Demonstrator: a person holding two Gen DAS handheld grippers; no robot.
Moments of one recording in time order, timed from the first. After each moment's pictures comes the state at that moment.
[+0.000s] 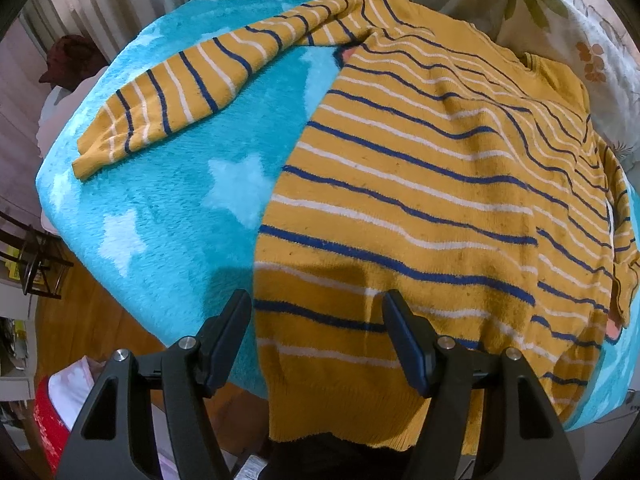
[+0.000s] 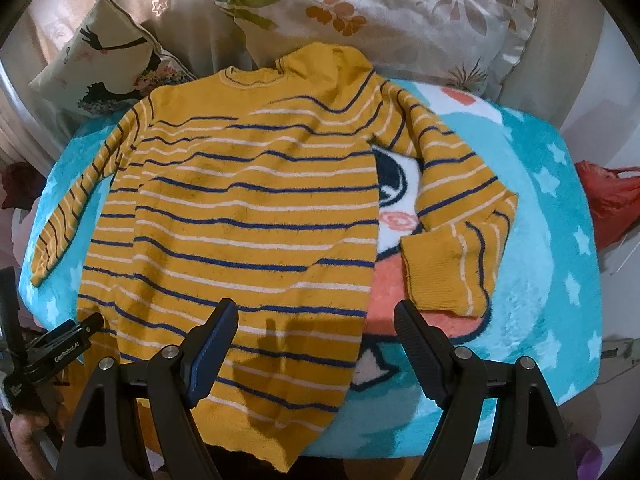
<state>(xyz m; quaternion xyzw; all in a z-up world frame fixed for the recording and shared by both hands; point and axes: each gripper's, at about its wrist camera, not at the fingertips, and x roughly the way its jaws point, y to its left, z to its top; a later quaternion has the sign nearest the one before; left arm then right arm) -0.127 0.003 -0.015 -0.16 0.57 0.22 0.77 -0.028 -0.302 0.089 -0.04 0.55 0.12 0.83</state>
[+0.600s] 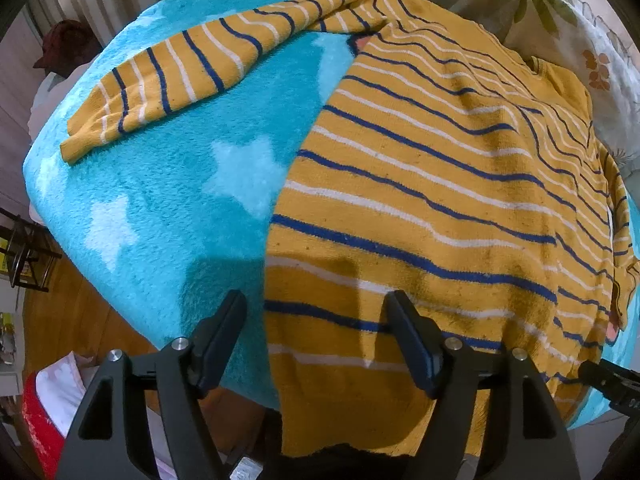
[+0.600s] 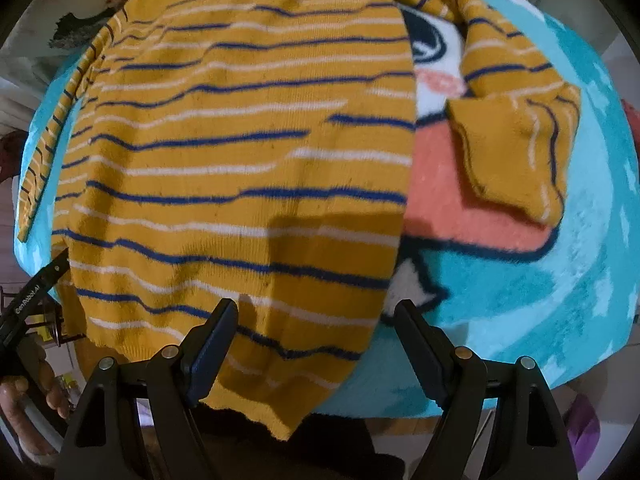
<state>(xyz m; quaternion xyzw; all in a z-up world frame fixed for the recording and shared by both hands) -0.133 0.017 -0.032 -0.19 0.57 0.21 0.77 -0.037 -0.299 0.006 -0.04 0.68 0.13 0.72</state>
